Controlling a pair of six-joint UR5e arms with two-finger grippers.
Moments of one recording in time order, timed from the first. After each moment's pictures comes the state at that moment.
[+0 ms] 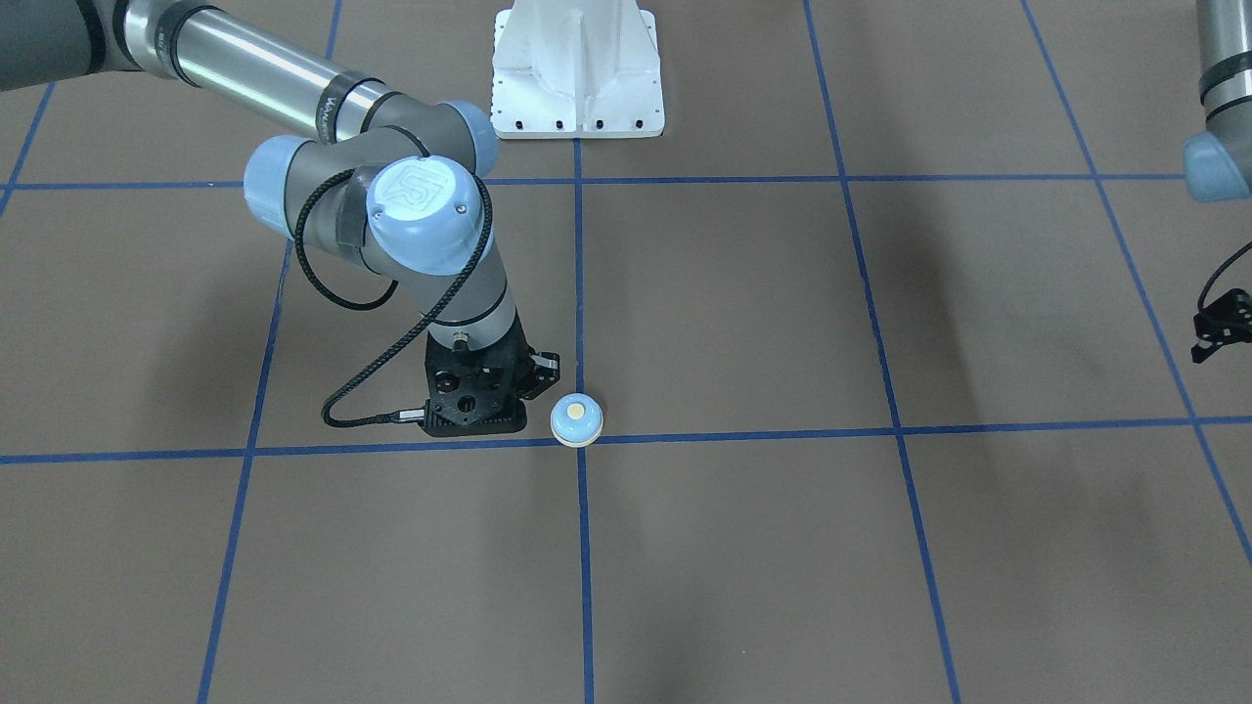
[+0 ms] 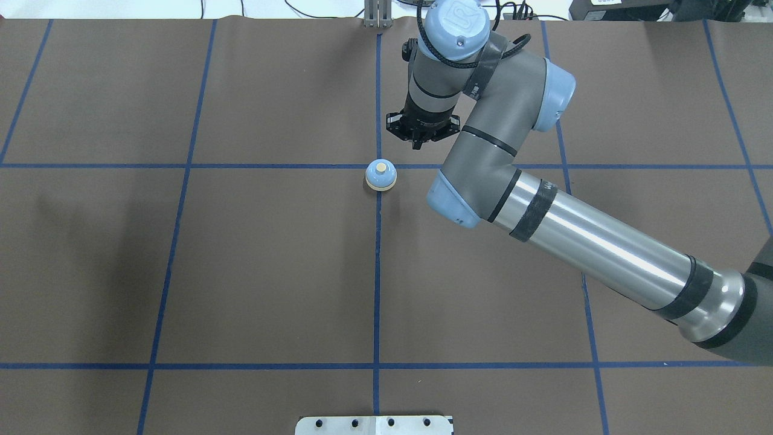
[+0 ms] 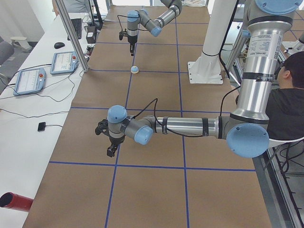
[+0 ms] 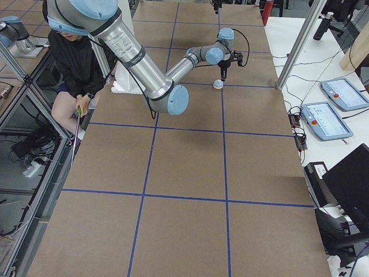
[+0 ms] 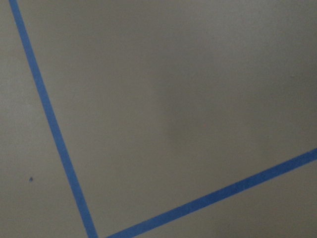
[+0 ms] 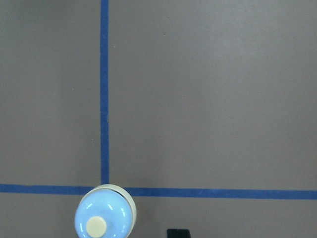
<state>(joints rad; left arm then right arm) -1.37 -1.67 -1.46 -1.94 -2.21 -0.01 0.72 -0.69 1.33 -1.45 1.99 1.07</state>
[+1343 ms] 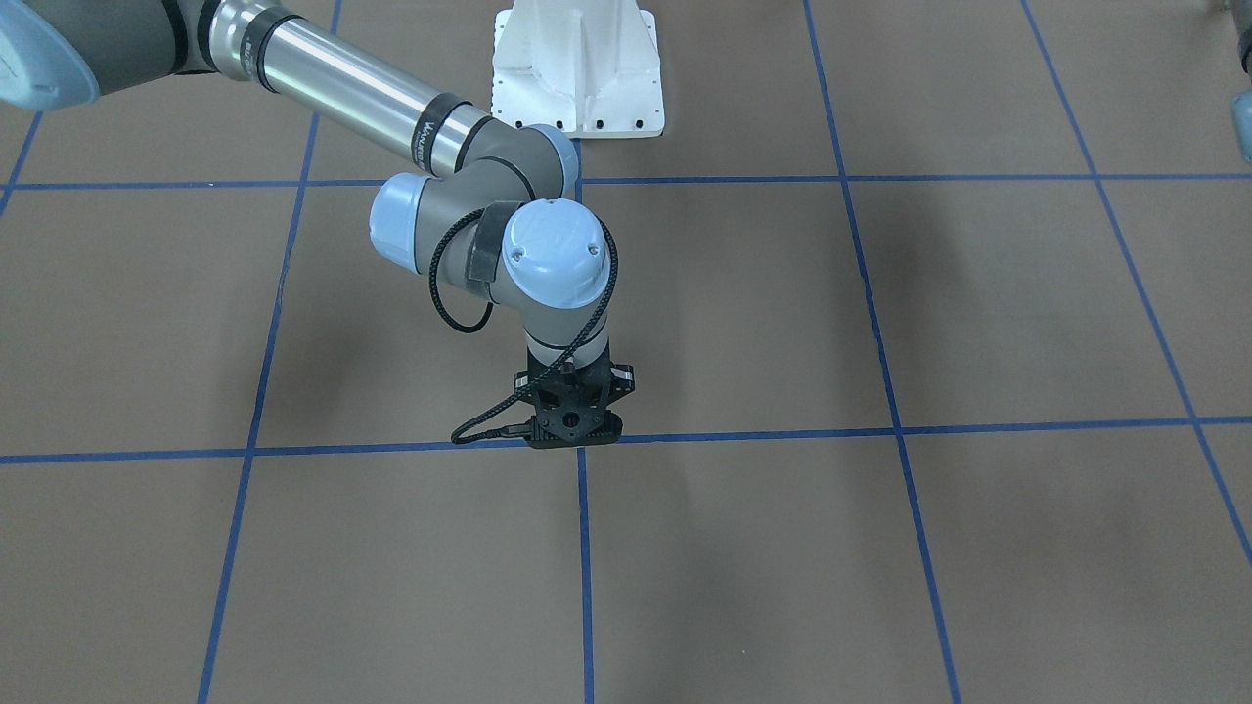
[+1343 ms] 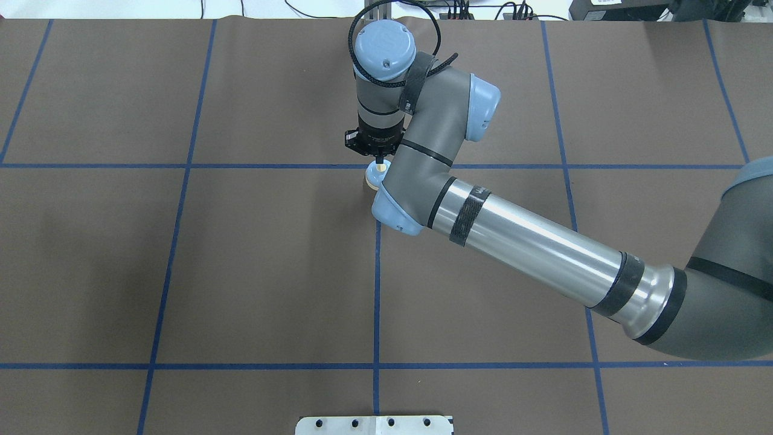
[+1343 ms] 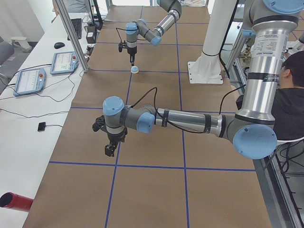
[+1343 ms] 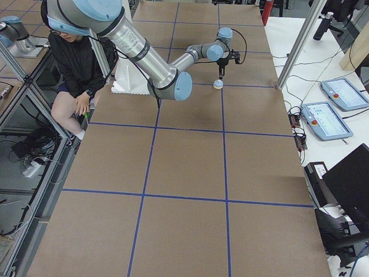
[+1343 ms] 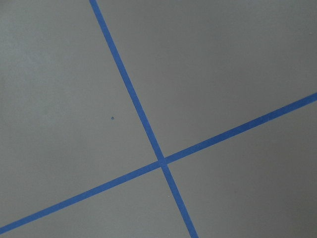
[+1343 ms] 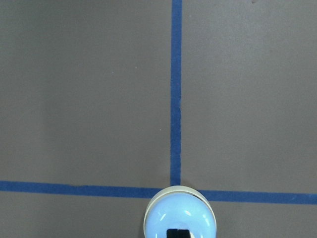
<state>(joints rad) -1.43 -1.67 -1.57 -1.73 -2.21 0.15 0.65 -0.54 1.09 -1.41 1.97 1.07</state>
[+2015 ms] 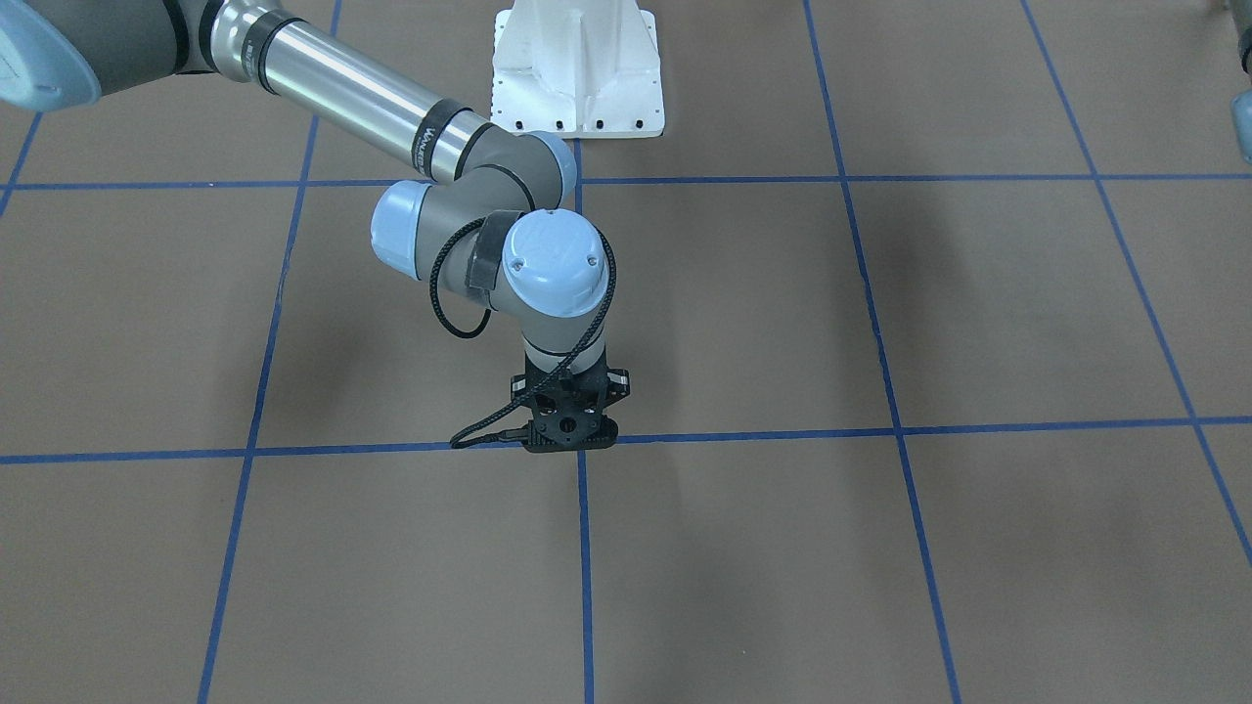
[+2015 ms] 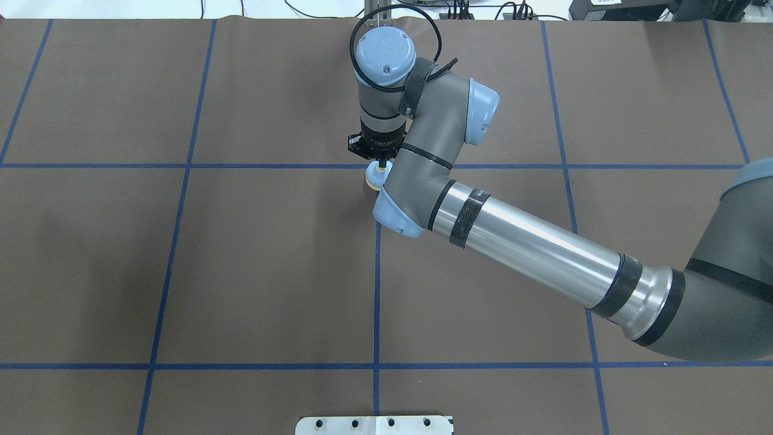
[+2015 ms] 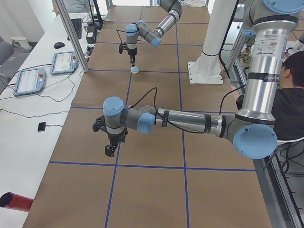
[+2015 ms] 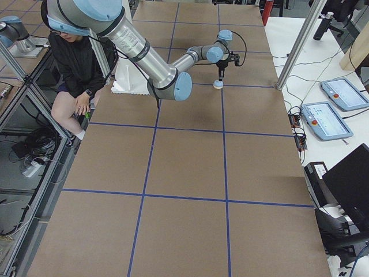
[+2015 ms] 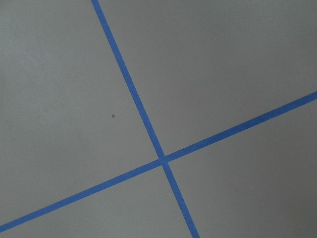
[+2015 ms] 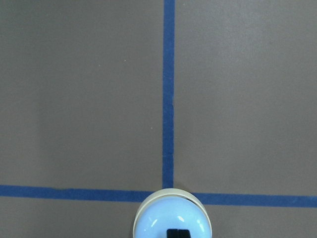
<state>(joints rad) -1.43 -1.66 -1.57 -1.73 -2.21 0.15 0.65 -0.54 1.07 -1.40 1.97 1.07</state>
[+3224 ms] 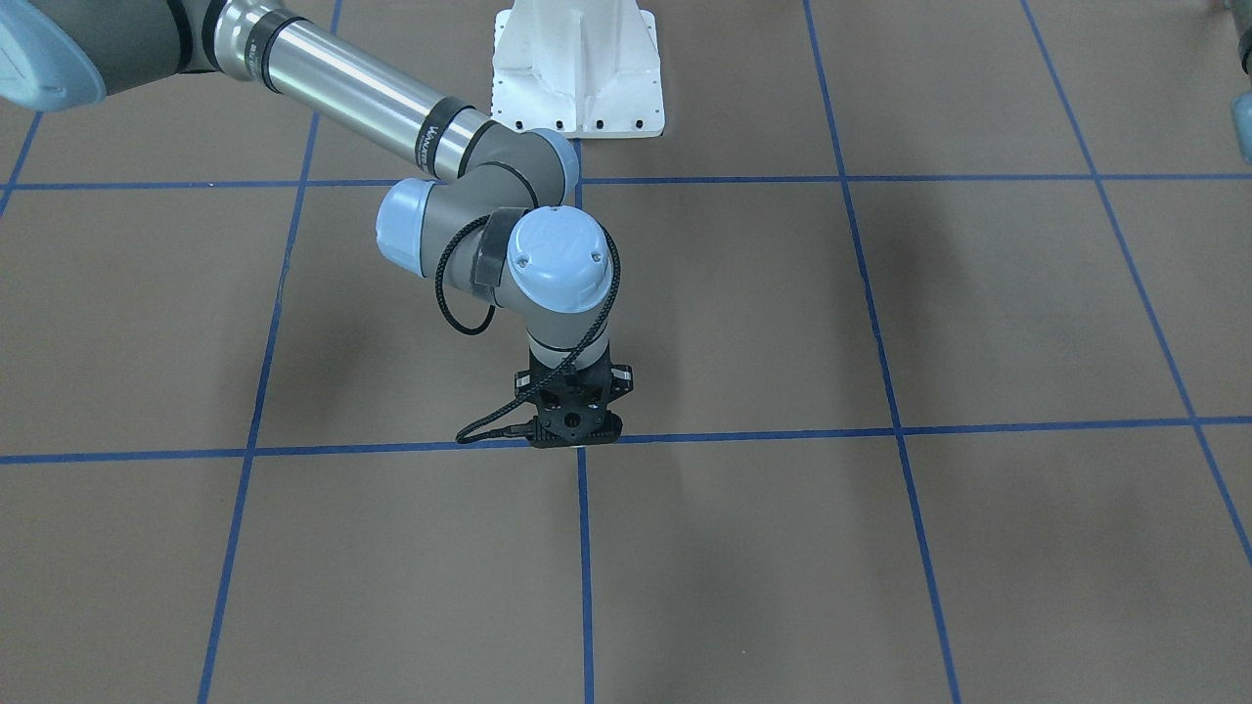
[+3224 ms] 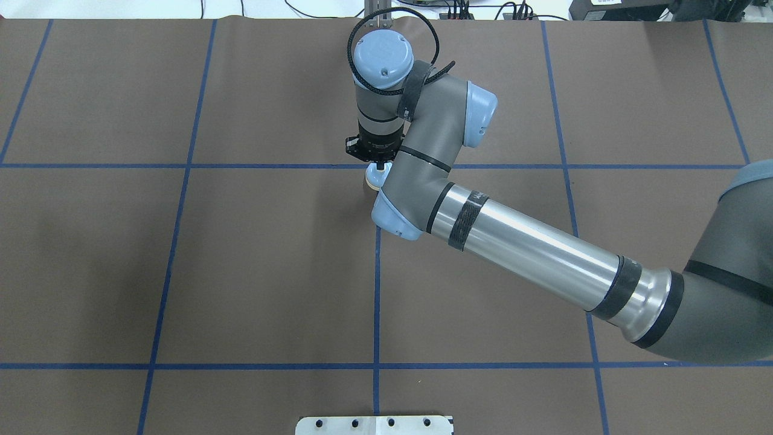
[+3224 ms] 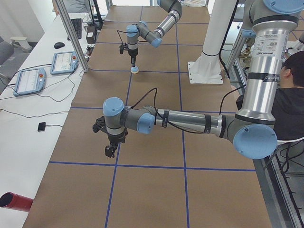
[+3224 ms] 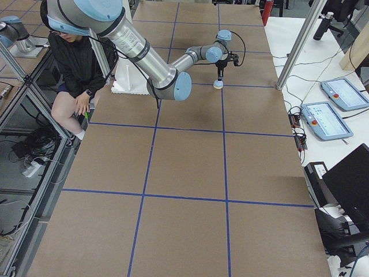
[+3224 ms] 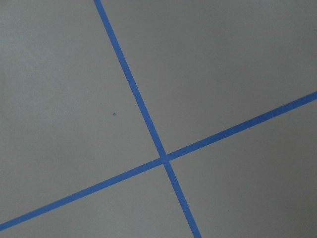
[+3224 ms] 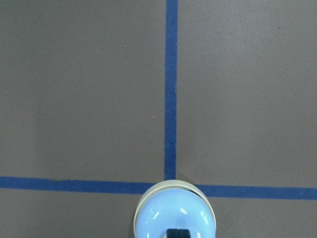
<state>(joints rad) -1.43 -1.66 -1.56 -1.73 -2.21 0.15 0.65 -0.54 1.09 -1.40 1.97 1.08</state>
